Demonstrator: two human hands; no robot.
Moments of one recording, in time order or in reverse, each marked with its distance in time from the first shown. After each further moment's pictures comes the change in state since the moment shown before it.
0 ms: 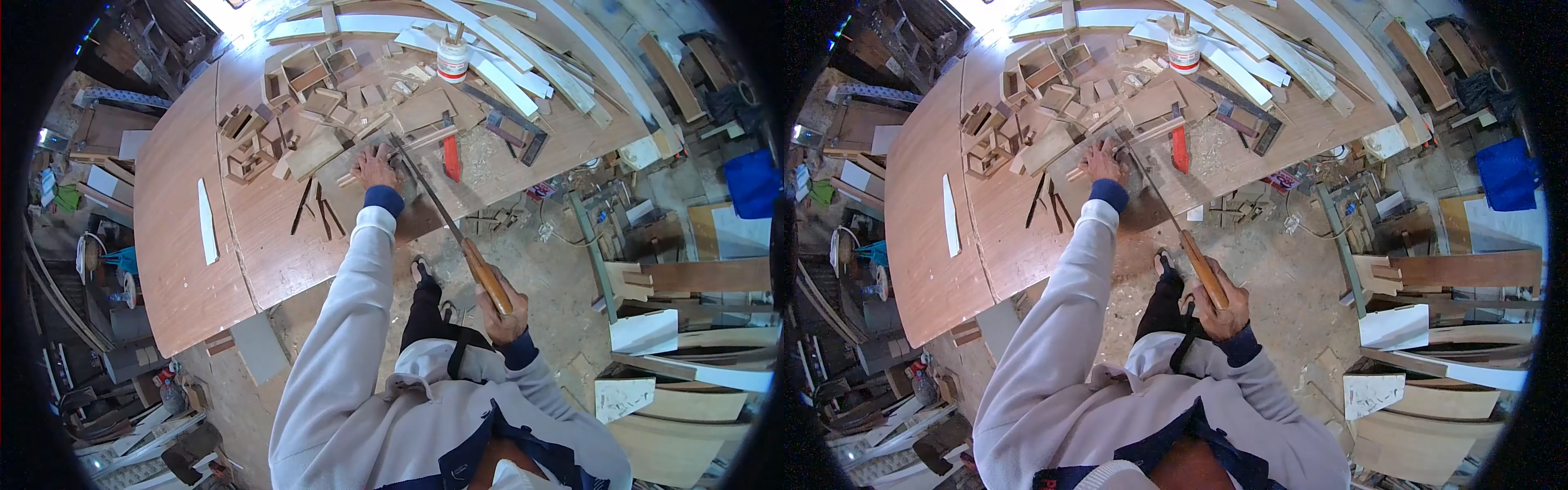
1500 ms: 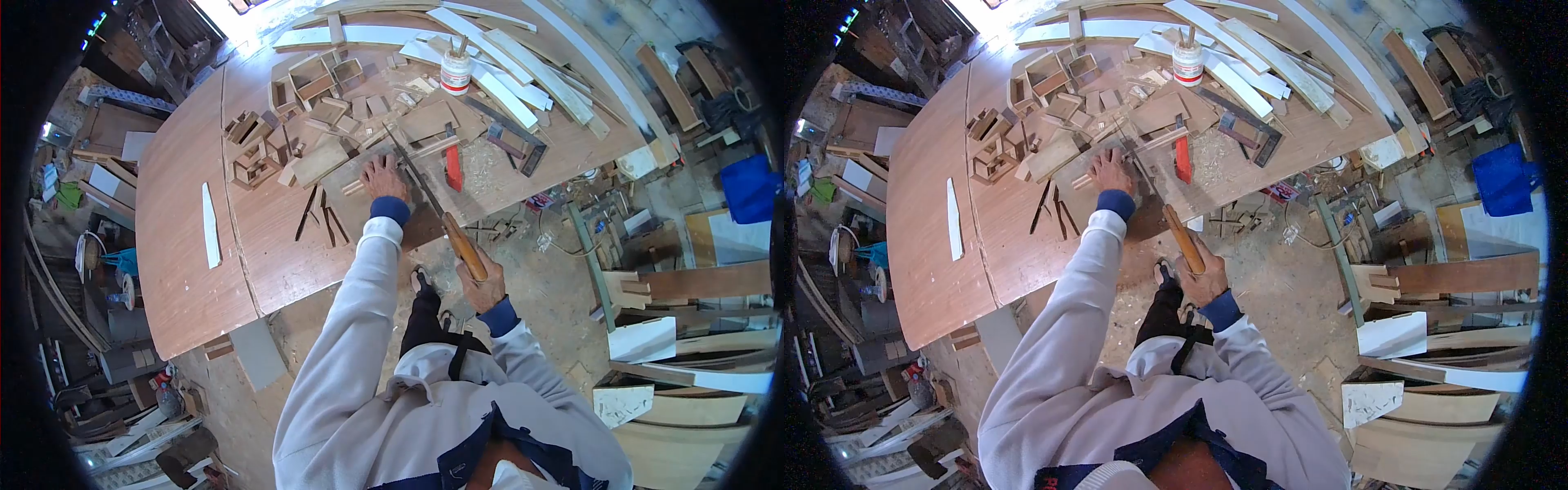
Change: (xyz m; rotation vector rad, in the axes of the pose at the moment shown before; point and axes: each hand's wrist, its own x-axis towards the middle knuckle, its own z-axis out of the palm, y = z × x) left_hand 0.002 0.001 0.011 -0.017 0.038 0.073; right_hand 0.048 0.026 0.048 0.157 0.029 0.014
